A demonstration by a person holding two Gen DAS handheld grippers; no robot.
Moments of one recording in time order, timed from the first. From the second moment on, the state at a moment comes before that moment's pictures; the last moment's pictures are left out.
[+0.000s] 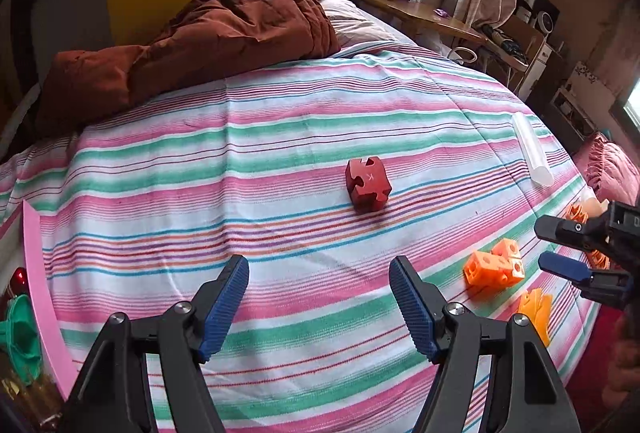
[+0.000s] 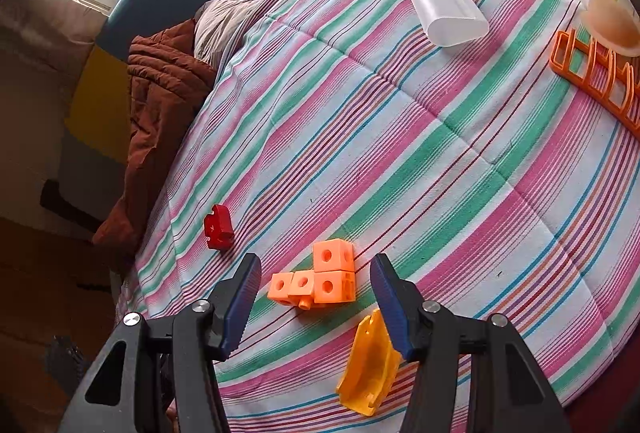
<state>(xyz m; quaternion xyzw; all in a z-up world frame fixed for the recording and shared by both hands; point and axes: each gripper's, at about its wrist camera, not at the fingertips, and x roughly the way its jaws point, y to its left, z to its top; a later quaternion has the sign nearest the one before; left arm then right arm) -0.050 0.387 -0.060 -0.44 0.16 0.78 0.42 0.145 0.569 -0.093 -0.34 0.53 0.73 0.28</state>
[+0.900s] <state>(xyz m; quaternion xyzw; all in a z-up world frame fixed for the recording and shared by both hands) -0.047 0.438 -0.099 -0.40 0.22 0.78 0.42 0.168 0.582 -0.092 -0.29 0.57 0.71 0.29</state>
